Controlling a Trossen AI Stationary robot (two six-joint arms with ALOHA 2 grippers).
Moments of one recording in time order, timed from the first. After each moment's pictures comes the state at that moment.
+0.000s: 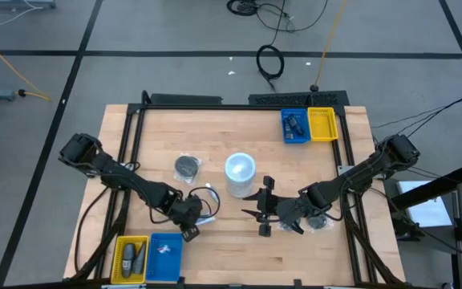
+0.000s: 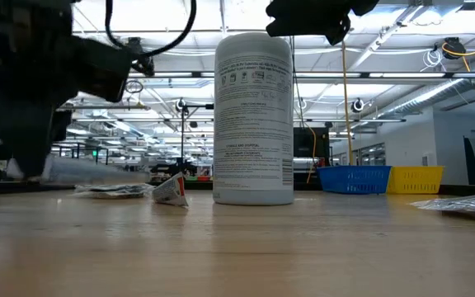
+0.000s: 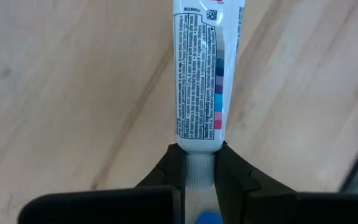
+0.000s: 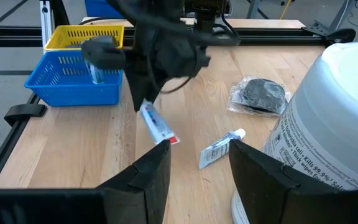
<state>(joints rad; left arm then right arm) -0.44 1.58 0.86 -0.43 0.12 -1.03 0.47 1.52 0.96 0.07 0.52 0.25</state>
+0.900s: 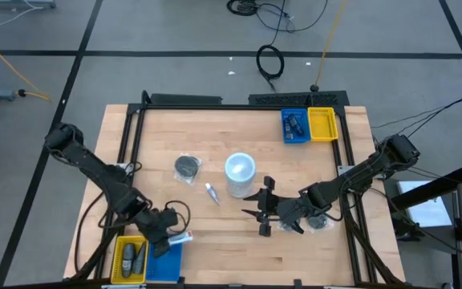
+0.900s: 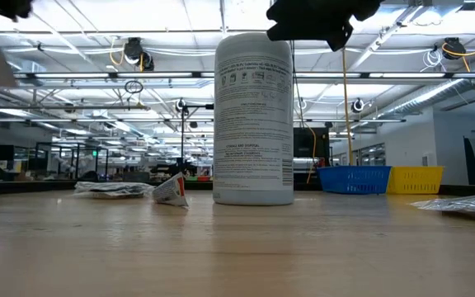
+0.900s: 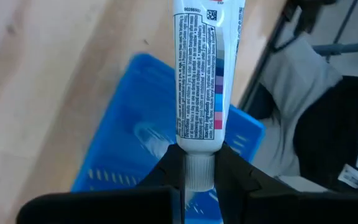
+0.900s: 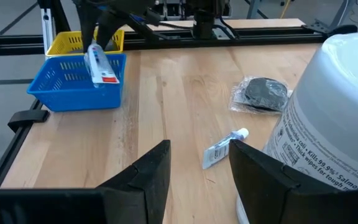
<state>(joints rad) -0.71 1.33 0.86 -0.52 0.16 -1.27 0.47 1.52 0.93 0.12 0.52 0.27</state>
